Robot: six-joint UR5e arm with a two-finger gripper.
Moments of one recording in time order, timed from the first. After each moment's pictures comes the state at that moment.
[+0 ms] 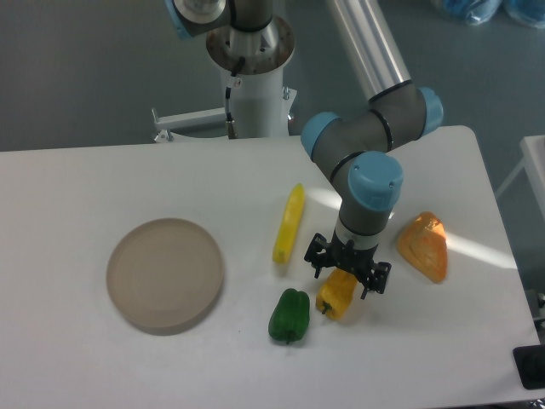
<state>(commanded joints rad) 2.31 -2.16 -1.44 -0.92 1.46 0.93</state>
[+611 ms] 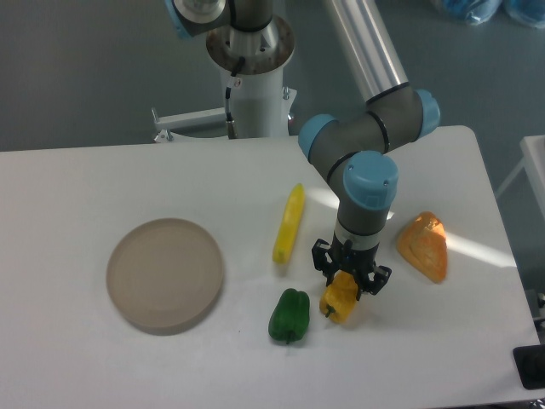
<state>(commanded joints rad) 2.31 -2.16 -1.43 -0.92 1.46 0.98</state>
